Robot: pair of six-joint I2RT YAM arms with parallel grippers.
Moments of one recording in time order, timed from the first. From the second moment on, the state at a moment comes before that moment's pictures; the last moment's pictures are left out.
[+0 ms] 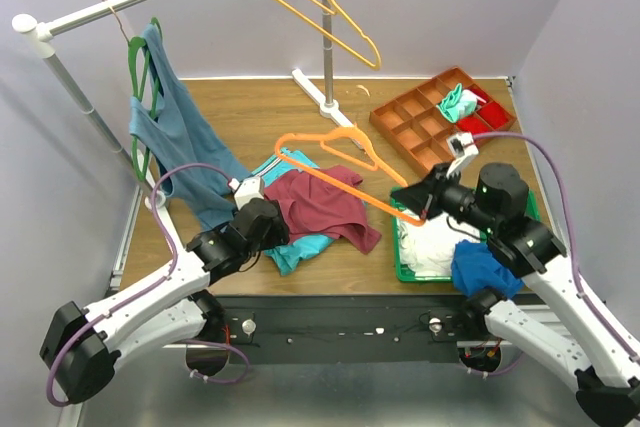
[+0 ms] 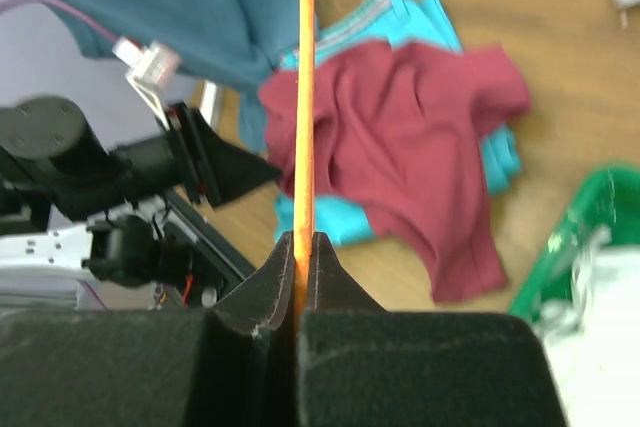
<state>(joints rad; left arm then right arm) -0.77 0.86 0.52 -0.42 -0.34 -0.80 0.54 0.74 0.86 -0.36 -0.29 0.53</state>
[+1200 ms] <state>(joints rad) -0.87 1.21 0.74 -0.46 -0.61 -0.73 0.54 0.43 0.86 -0.87 -0.17 0.65</state>
